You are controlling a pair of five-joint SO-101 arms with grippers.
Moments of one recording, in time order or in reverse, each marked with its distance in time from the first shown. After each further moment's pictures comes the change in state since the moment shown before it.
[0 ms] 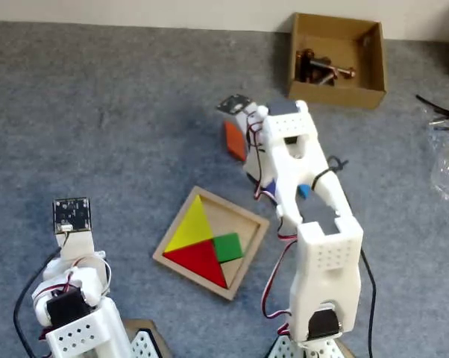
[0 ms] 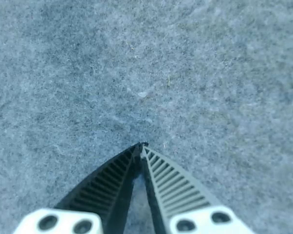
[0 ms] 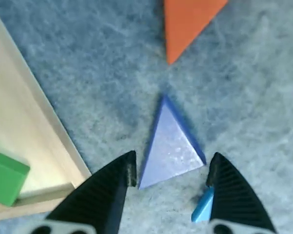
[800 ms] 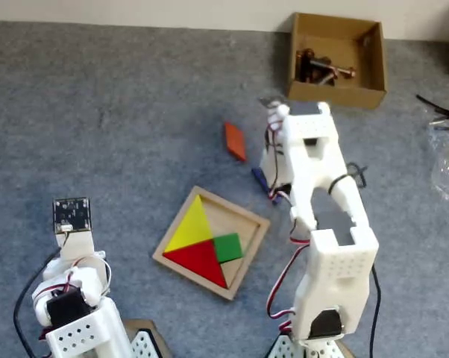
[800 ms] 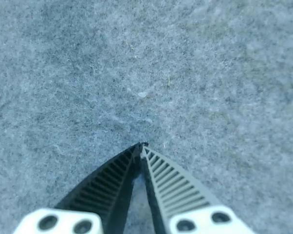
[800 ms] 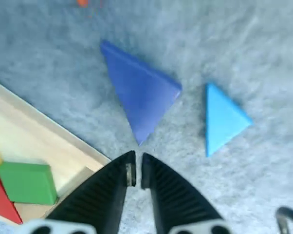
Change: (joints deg) left arm 0.0 0.0 0.0 0.0 0.0; right arm 4.5 -6.2 3.2 6.7 -22.7
